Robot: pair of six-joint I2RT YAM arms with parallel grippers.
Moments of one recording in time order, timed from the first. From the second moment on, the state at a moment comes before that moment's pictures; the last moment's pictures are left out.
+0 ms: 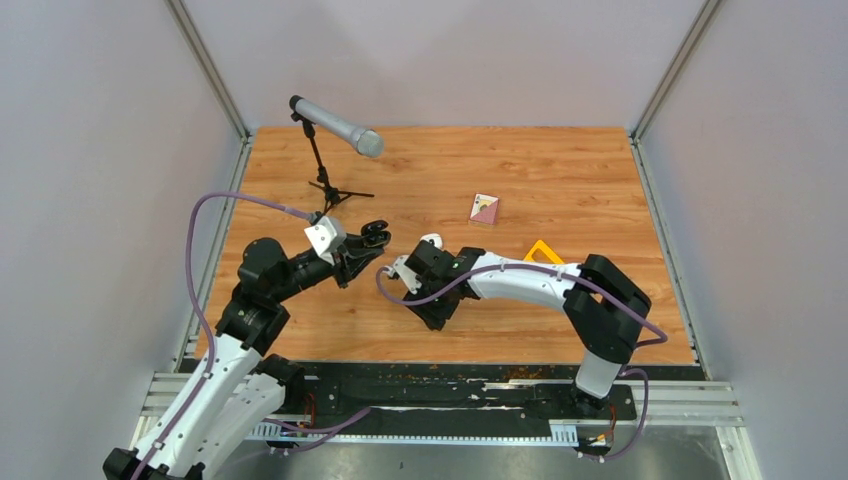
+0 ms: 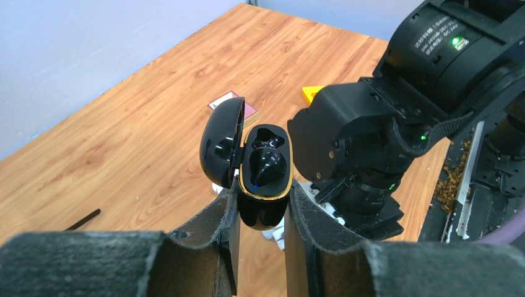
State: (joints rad) left arm -0.41 0.62 0.61 0.00 0.59 0.07; right arm 1.01 1.74 1.16 -0.61 -0.17 -0.02
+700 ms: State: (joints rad) left arm -0.39 0.66 0.60 0.07 0.59 0.03; right arm 0.93 1.74 1.06 -0.52 0.04 -0.14
